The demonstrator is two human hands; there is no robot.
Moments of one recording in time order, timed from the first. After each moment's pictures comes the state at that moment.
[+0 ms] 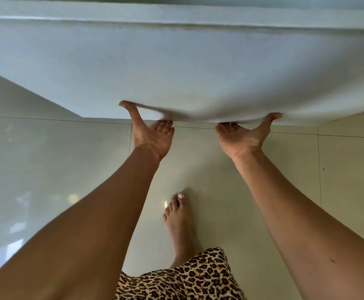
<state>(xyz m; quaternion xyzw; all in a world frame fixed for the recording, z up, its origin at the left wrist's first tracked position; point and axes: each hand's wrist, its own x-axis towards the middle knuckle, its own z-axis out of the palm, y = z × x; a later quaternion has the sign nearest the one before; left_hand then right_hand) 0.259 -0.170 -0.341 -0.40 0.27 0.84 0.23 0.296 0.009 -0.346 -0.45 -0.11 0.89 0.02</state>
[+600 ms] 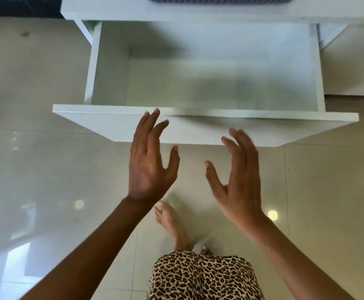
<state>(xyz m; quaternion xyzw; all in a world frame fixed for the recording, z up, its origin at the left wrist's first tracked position) 0.351 -0.192 -0.140 0.16 0.92 0.33 -0.13 0.415 -0.037 -0.144 -0.05 -0.94 0.31 0.15</state>
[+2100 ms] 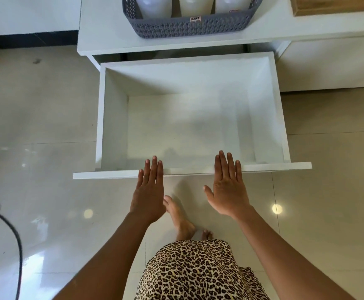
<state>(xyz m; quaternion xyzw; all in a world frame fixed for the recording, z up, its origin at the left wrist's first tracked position) 0.426 -0.220 -0.113 0.19 0.94 0.01 0.29 0.475 -0.020 -0.127 -0.07 -0.96 0.12 -0.24</state>
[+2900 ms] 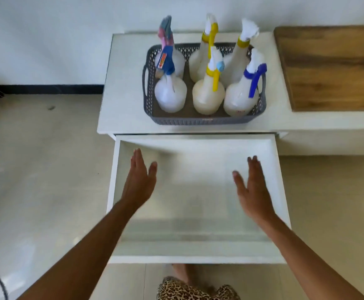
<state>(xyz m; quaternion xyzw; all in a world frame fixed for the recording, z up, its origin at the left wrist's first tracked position) 0.193 -0.187 -0.027 -0.04 0.92 0.35 0.19 0.287 0.052 -0.040 -0.24 -0.90 0.37 -0.05</state>
